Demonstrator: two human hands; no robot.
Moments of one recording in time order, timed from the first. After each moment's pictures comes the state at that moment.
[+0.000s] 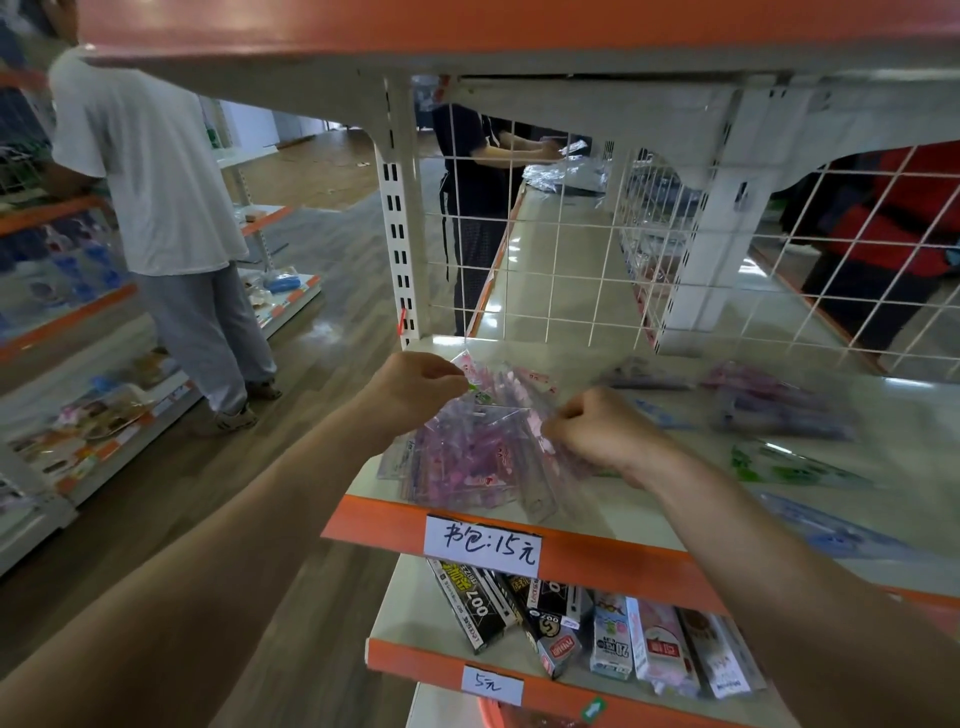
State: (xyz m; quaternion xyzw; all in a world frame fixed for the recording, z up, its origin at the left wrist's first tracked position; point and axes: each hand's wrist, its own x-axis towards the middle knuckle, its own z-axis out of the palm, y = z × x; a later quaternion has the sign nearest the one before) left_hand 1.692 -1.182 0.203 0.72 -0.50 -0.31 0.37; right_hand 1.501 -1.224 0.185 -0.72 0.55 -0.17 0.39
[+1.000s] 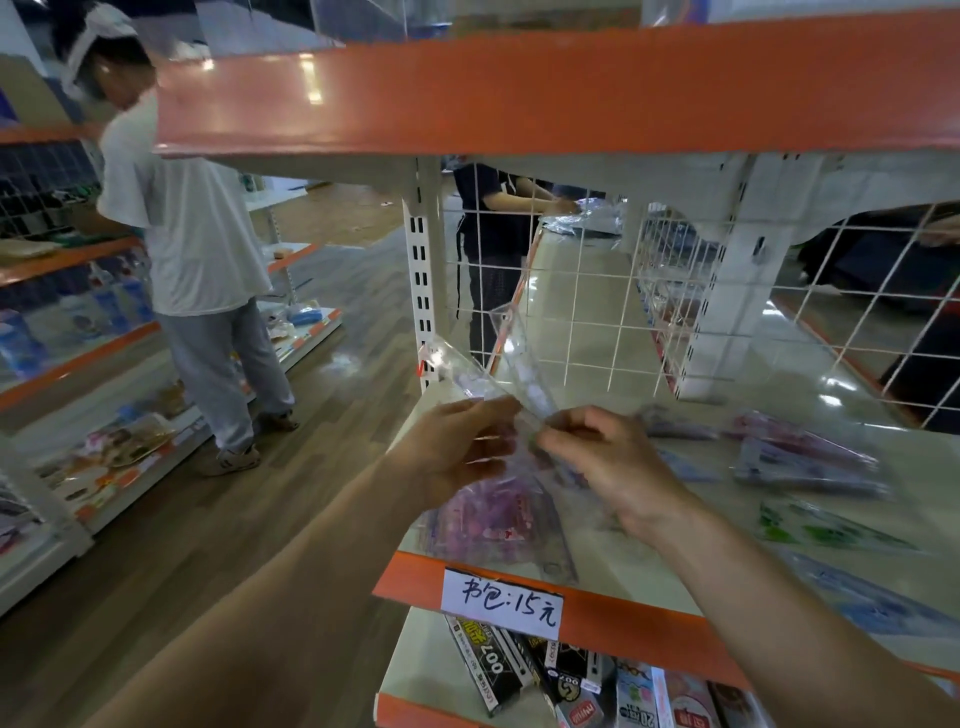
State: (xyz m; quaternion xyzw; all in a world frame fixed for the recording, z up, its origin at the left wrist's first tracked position) left_hand 1.676 -1.185 0.204 0.53 -0.33 -0.59 0.52; right_hand 1.515 -1.219 0.193 -0.63 0.44 -0.38 0.52
